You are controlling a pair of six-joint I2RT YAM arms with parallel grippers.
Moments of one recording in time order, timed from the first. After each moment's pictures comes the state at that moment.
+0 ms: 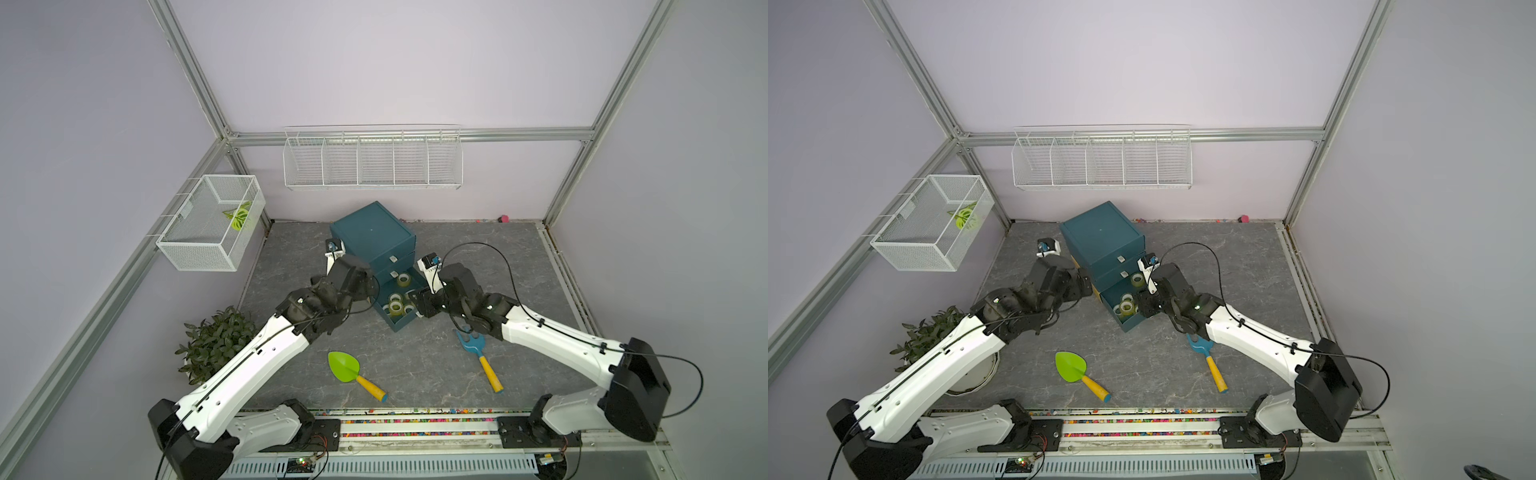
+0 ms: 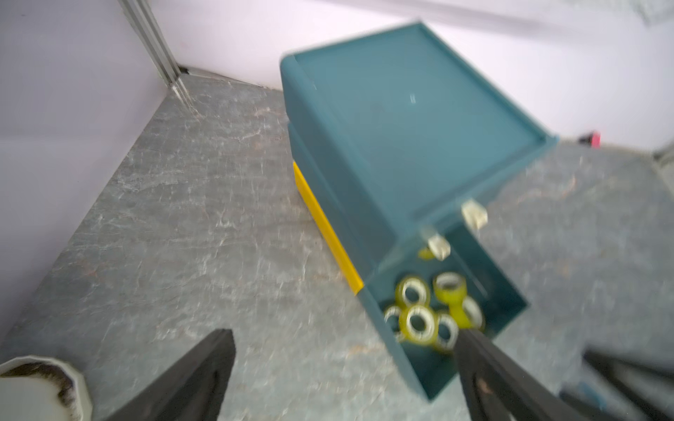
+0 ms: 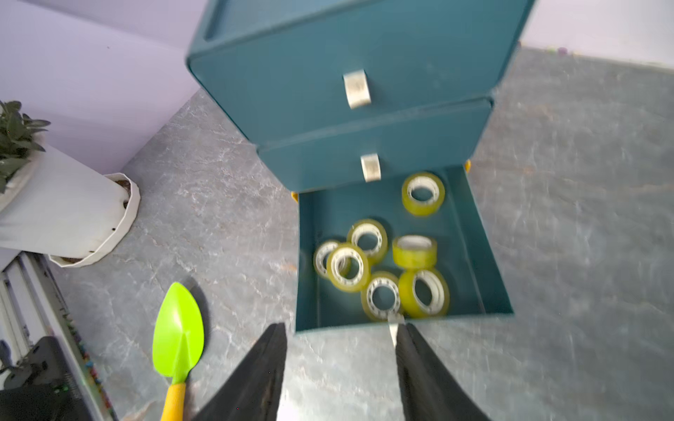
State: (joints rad) left arm -0.69 1.19 1.24 -0.76 -0.52 -0.58; right arm 0.80 1.39 0.99 -0.23 0.02 0.31
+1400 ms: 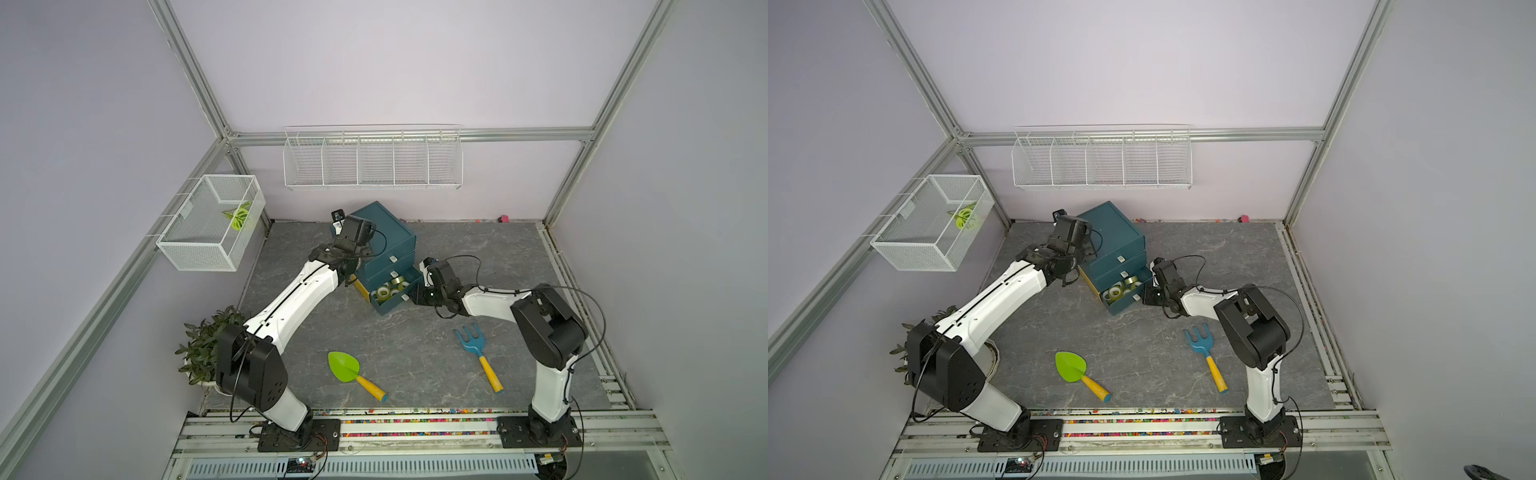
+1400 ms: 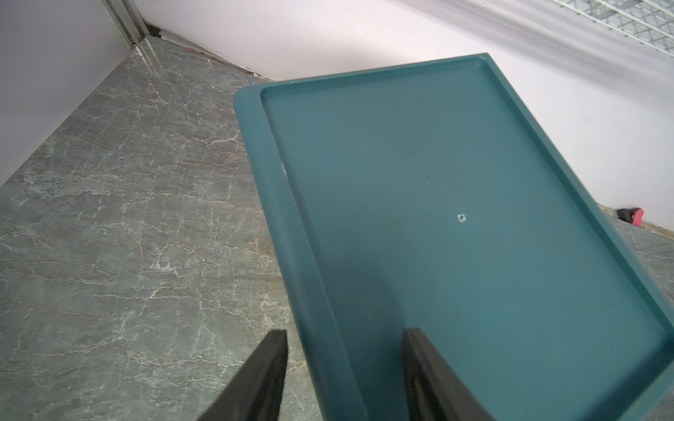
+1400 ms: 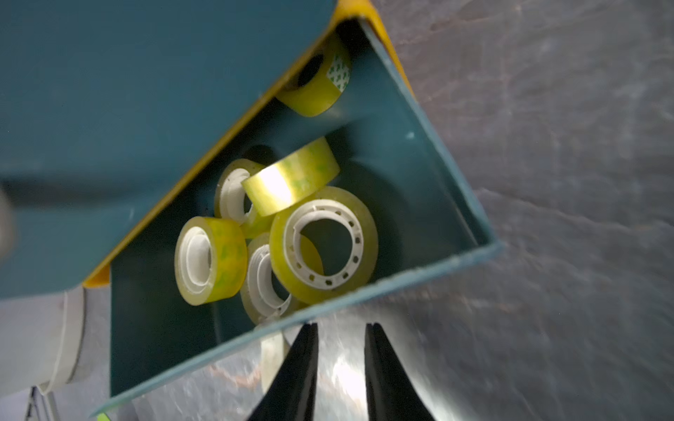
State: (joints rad) left arm -0.51 1.60 1.44 -0.60 -0.37 -0.62; right arm 0.60 1.97 1.12 0.09 -0.23 0.62
